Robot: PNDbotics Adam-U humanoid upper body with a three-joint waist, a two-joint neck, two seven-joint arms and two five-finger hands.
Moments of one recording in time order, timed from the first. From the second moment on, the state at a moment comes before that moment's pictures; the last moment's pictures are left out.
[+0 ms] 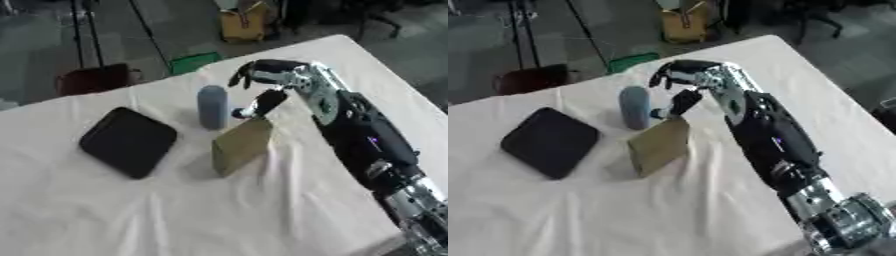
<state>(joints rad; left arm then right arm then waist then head) -0.41 0.42 0.08 -1.84 0.11 -0.12 -0.16 -0.96 -0.38 0.07 -1.04 0.83 -0.31 0.56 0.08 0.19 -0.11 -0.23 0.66</state>
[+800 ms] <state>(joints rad) -0.40 0.43 0.08 -1.84 0.11 -0.12 -0.16 -0.94 -0.44 0.20 -1.11 0.75 -0.34 0.64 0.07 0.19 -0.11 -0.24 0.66</state>
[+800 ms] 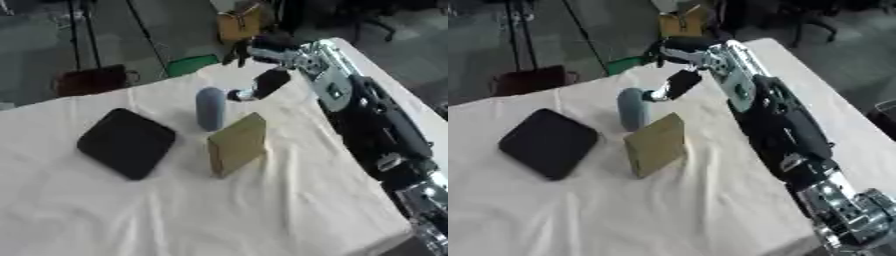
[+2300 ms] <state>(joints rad) -0.40 0.44 0.08 -1.83 0.11 -0.12 -0.16 -0.86 -0.45 0.30 -1.13 0.74 -0.32 0.81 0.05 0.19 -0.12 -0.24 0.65</state>
